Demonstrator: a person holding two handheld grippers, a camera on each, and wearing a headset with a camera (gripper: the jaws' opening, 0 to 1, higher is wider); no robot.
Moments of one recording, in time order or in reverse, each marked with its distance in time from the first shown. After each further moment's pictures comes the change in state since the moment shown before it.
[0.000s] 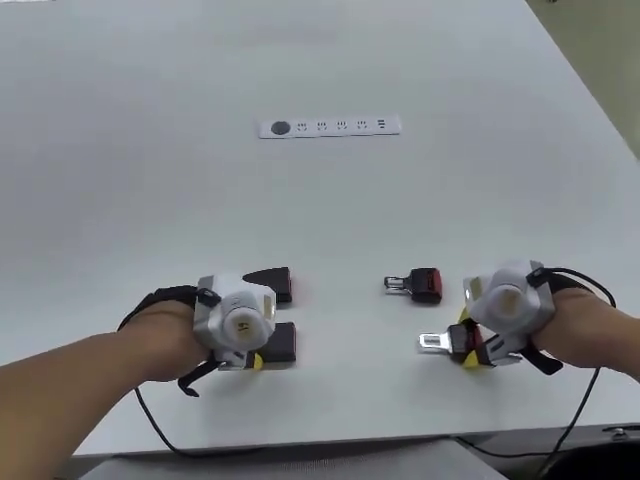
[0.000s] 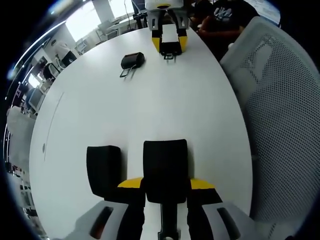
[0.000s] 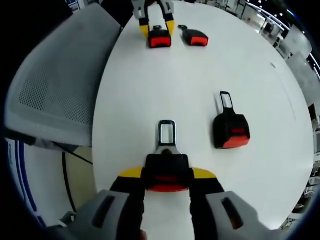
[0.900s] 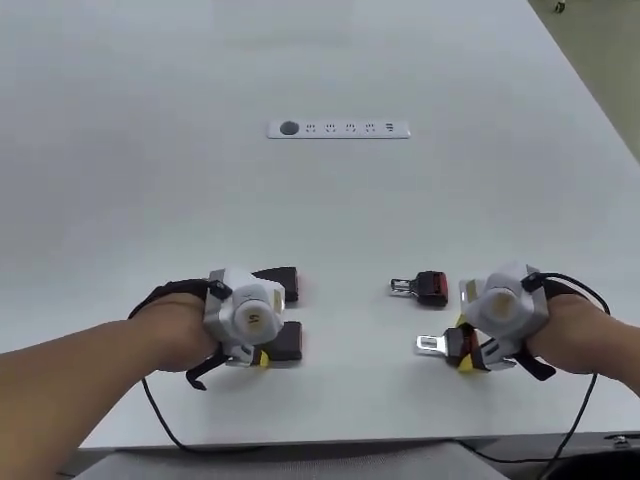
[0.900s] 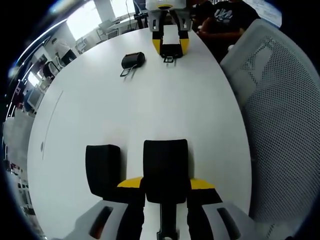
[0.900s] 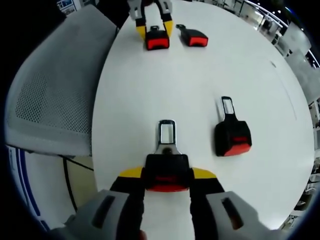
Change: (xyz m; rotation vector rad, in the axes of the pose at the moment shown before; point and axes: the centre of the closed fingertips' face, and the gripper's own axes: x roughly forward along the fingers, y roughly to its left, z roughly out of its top) left arm 0.000 0.000 0.000 -0.018 -0.009 -0.016; right arm 0.003 0.000 0.010 0.028 0.012 0.000
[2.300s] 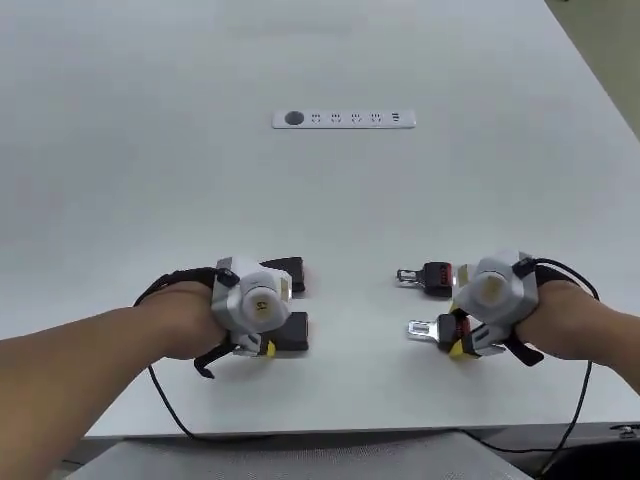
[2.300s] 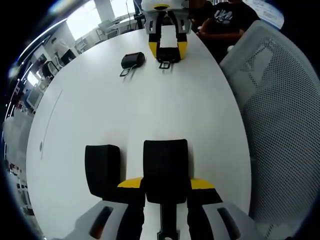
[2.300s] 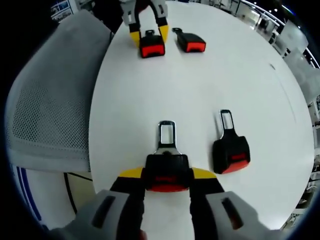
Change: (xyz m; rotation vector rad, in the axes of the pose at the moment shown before) left arm 0.000 0.000 0.000 0.002 -0.003 -0.012; right arm 0.008 -0.003 0.031 0.012 -0.030 -0.010
